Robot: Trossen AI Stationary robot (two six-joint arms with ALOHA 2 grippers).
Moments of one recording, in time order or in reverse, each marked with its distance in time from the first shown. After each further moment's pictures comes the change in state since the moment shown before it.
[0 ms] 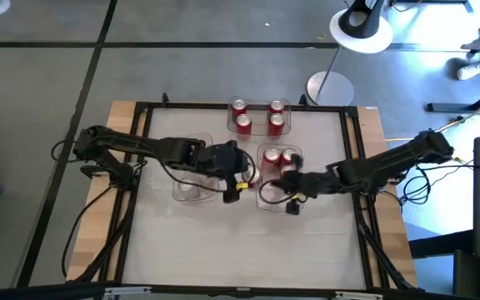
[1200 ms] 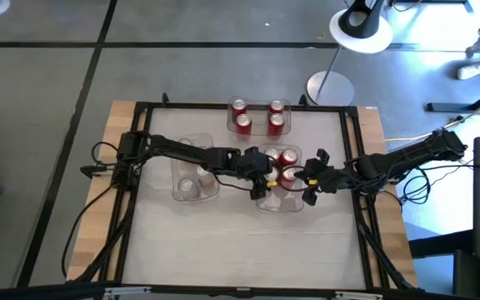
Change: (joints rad) left arm 0.122 0.393 -0.016 0.296 0.023 0.047; right arm 0.000 -0.272 -0.211 -0.223 0.092 0.317
